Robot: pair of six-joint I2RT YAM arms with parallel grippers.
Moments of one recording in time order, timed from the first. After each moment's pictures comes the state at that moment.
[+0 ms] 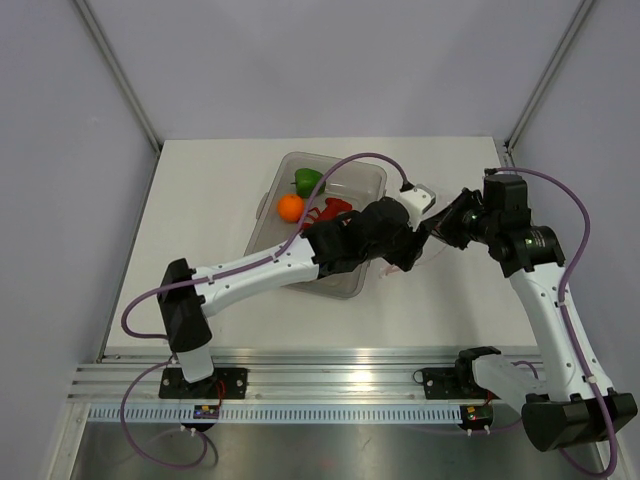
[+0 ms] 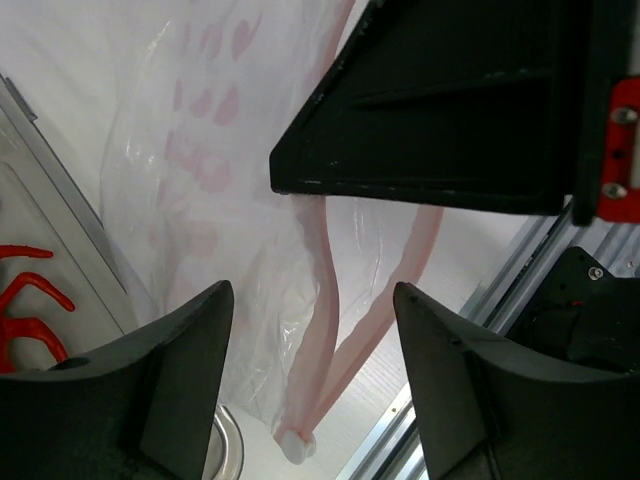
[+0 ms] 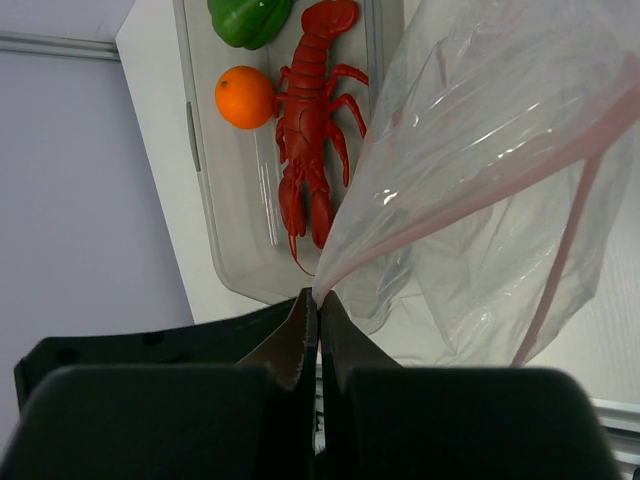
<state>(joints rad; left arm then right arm) -1.15 1.76 1.68 -0.44 -0.15 -0.28 0.15 1.03 1.19 -0.82 -0.27 0.85</state>
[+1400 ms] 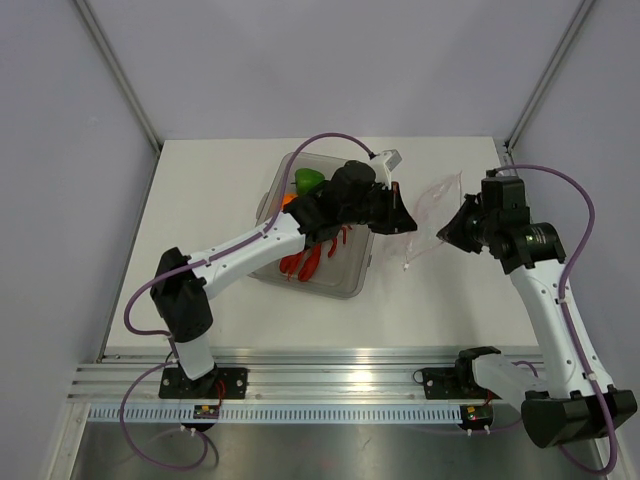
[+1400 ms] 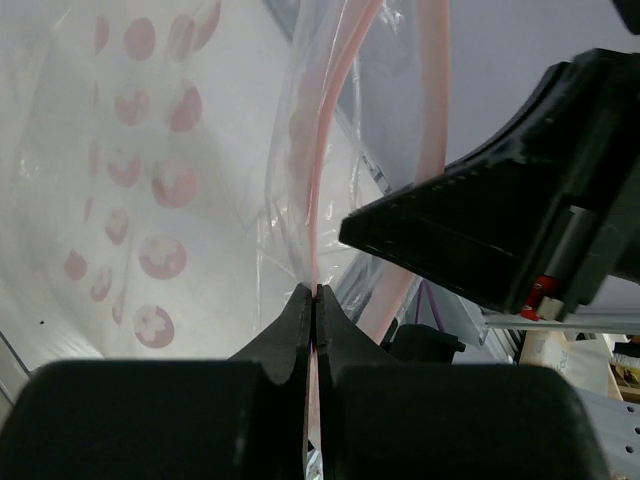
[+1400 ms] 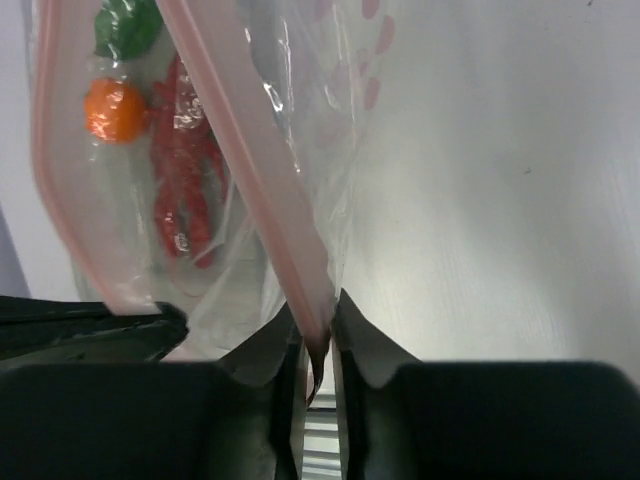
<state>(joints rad) -0.93 1.78 1.64 -0.25 0.26 -0.72 0.15 1.03 1.23 -0.95 -0.08 0.63</state>
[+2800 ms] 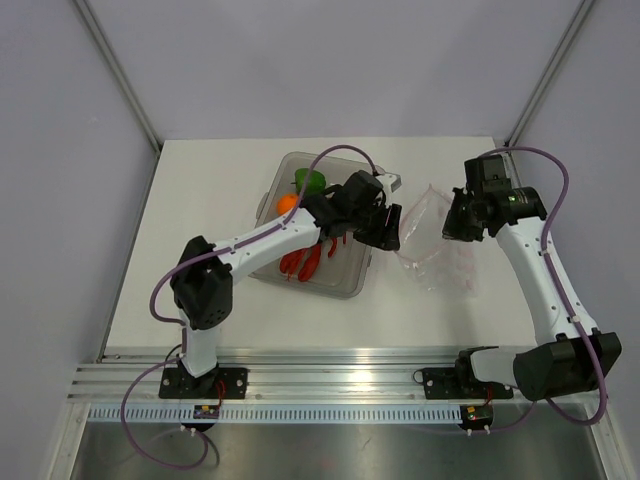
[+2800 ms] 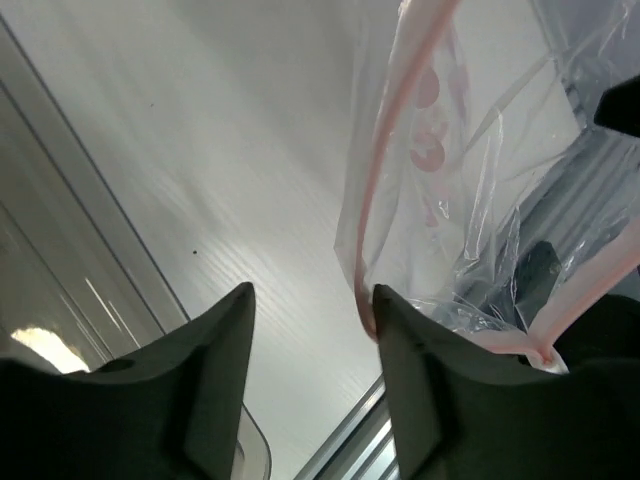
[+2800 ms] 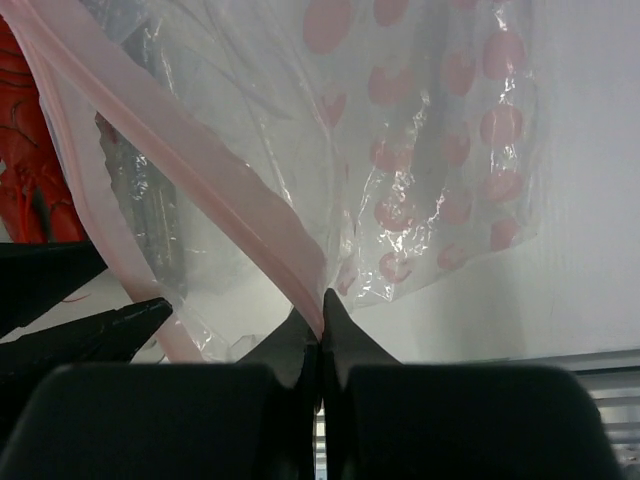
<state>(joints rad) -0.89 1.91 1.67 -0.48 0.21 -0.48 0.15 1.28 1.38 -1.10 0.05 0.44</state>
